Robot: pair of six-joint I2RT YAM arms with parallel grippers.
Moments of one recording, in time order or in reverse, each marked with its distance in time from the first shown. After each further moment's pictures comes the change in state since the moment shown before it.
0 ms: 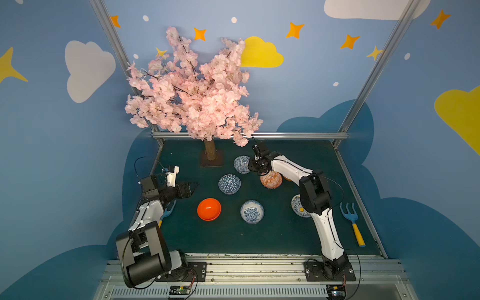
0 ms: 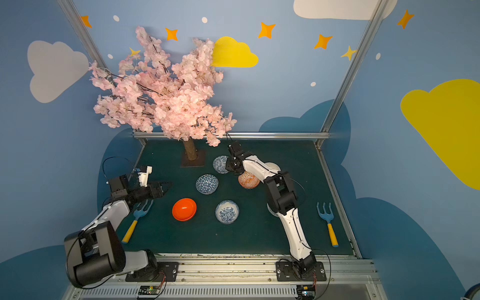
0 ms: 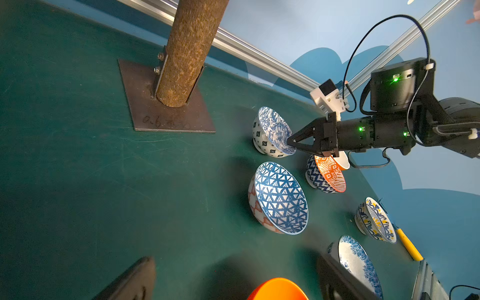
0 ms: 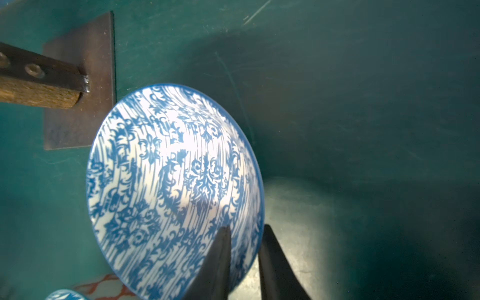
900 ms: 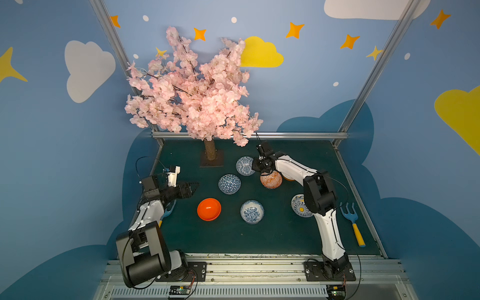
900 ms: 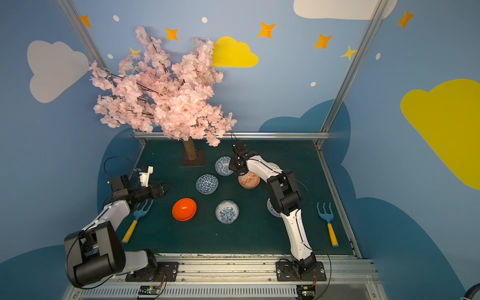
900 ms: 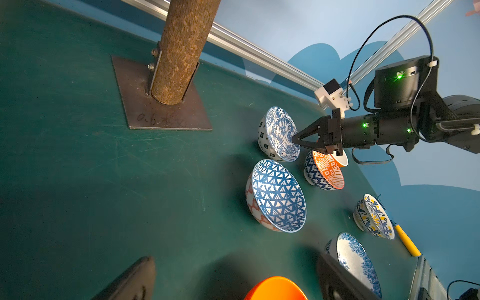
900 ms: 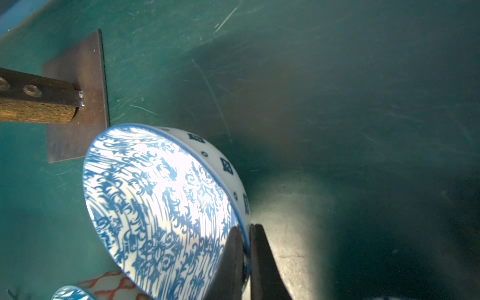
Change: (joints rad) left arm -0.011 0.000 0.000 -0.008 0.000 0.007; right arm -0.030 -0.056 -0.081 0.024 -0.011 0.048
